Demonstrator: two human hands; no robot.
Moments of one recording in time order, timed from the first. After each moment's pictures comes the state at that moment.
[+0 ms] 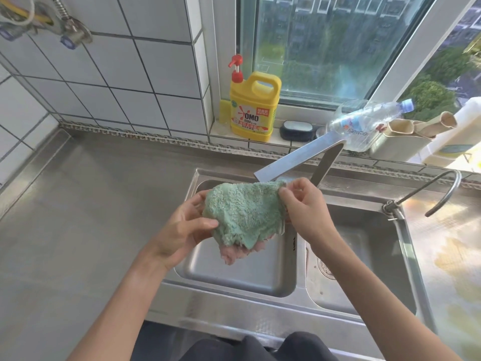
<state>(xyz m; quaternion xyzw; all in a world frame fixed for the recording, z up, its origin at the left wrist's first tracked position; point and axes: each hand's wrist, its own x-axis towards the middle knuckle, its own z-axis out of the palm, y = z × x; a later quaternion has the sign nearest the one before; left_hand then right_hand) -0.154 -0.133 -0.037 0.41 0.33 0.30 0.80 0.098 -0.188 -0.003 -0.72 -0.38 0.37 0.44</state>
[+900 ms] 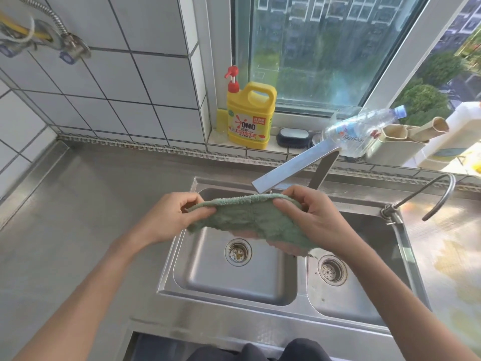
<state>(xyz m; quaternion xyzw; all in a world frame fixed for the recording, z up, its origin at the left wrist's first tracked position) -0.168 -0.080 -0.013 0.75 0.44 0.17 0.46 0.123 -0.198 0.022 -0.64 -0.56 0.36 0.38</state>
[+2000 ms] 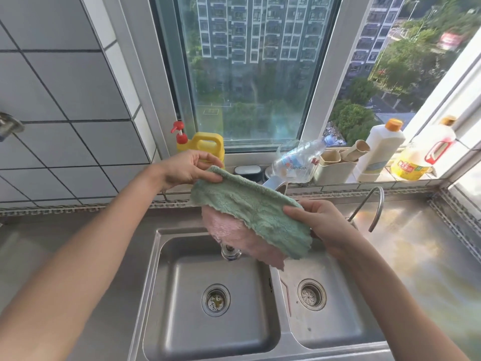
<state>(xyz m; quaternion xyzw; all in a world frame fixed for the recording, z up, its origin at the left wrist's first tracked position) -0.003 0.070 0.072 0.71 0.33 0.06 0.62 0.218 -0.199 0.036 -0.65 -0.32 0.47 0.50</state>
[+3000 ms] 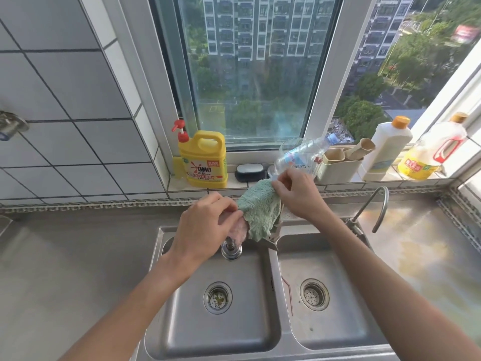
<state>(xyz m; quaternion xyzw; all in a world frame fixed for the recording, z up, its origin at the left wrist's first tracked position) -0.014 -0.077 0.027 0.87 0.37 0.27 0.17 0.227 -0.126 0.032 -0.77 -0.52 0.14 0.35</state>
